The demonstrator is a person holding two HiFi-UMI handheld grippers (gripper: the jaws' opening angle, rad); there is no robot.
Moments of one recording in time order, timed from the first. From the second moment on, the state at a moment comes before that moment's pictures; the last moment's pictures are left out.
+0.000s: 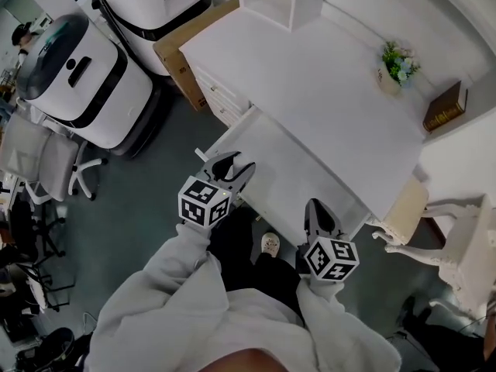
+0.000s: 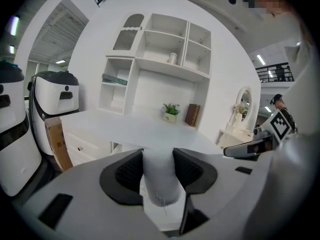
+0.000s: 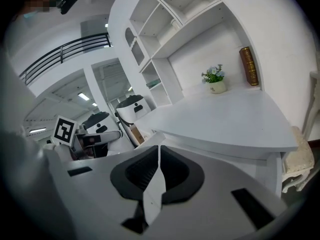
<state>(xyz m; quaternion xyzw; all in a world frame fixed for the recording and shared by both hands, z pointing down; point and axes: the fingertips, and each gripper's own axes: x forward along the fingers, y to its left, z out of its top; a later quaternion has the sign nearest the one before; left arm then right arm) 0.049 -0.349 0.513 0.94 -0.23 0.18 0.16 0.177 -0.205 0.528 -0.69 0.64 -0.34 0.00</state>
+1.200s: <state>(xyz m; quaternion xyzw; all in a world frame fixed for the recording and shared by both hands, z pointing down) 0.109 -0.446 0.671 0.85 -0.17 0.45 0.19 0.187 -0.202 0.563 -0.73 0.58 -0.37 -0.01</state>
